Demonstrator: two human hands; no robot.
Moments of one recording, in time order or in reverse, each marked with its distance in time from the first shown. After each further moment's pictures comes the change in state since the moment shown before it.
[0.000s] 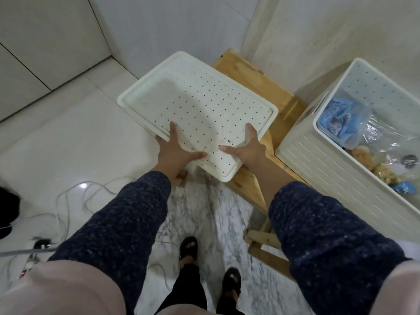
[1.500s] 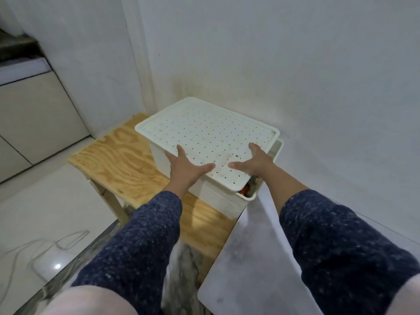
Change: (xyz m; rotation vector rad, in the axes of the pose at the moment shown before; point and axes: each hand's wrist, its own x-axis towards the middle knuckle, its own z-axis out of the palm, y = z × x) left_hand -0.250 0.236 0.289 0.002 0.128 0.254; right_hand -0.098 0.186 -0.401 -0.234 0.118 -0.256
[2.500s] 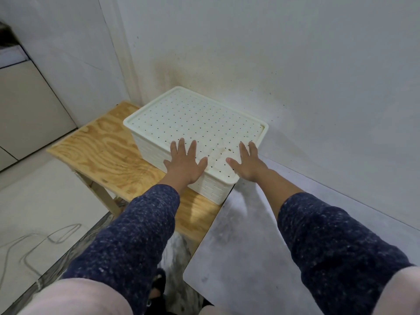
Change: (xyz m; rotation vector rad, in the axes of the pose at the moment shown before) left_hand -0.020 0.009 0.039 0.697 -0.168 0.215; right_hand -0.016 0.061 0.008 -0.238 -0.087 -0.038
